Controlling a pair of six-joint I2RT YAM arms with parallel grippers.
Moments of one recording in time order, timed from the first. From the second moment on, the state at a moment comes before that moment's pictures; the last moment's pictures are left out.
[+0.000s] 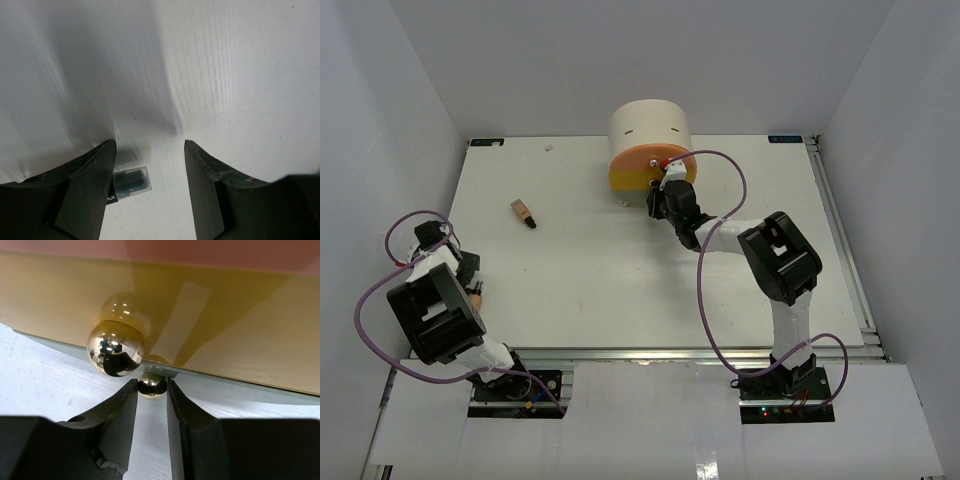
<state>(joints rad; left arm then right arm) 0.56 1.52 0.82 -0.42 -0.13 -0.79 0.63 2.01 1.16 0.51 0.18 0.26</state>
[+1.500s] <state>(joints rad) 0.55 1.51 0.81 -0.42 -0.13 -0.79 0.66 1.76 0.87 0.51 0.03 0.30</state>
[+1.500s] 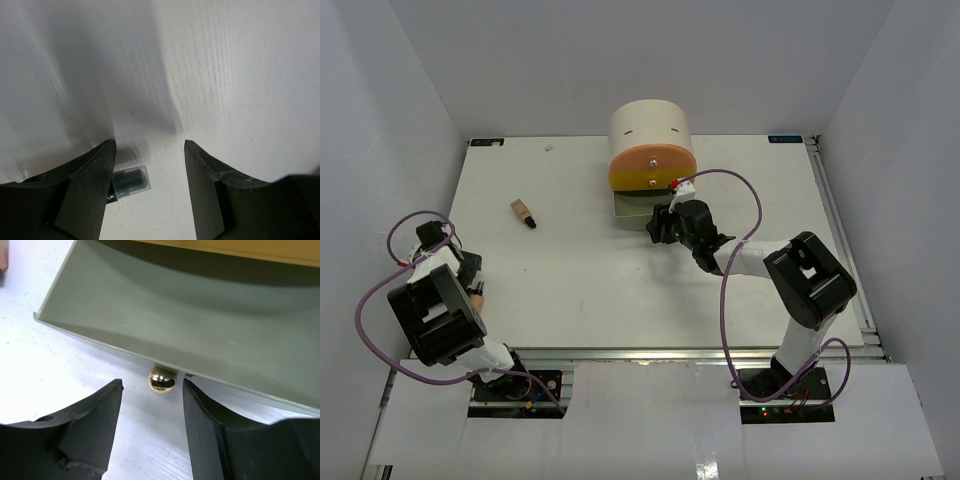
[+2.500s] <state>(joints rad) 0.49 1.38 0.82 -0.51 -0.18 -0.71 0.68 1.56 0.99 0.12 -0.90 -0.32</state>
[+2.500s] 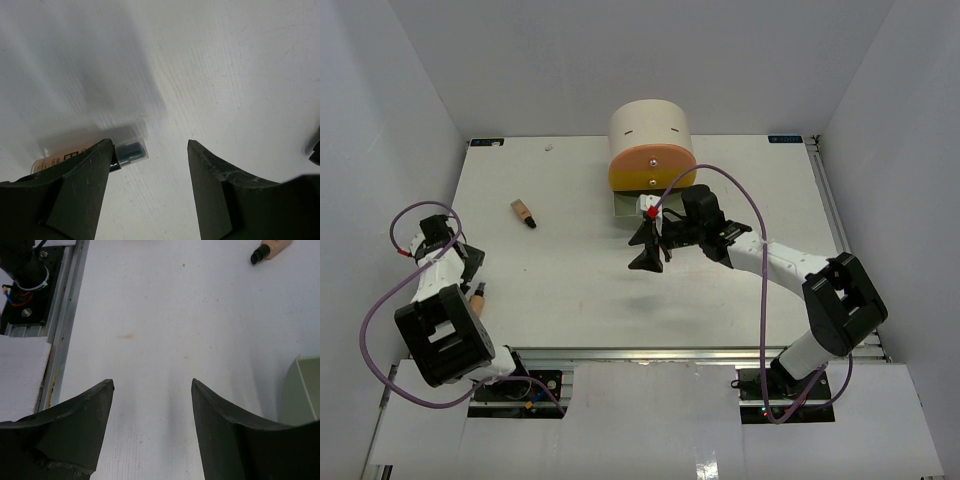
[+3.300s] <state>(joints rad) 0.57 1.42 0.83 -0.55 -0.24 -0.70 0.68 1.48 1.01 -0.10 -1.01 -0.54</state>
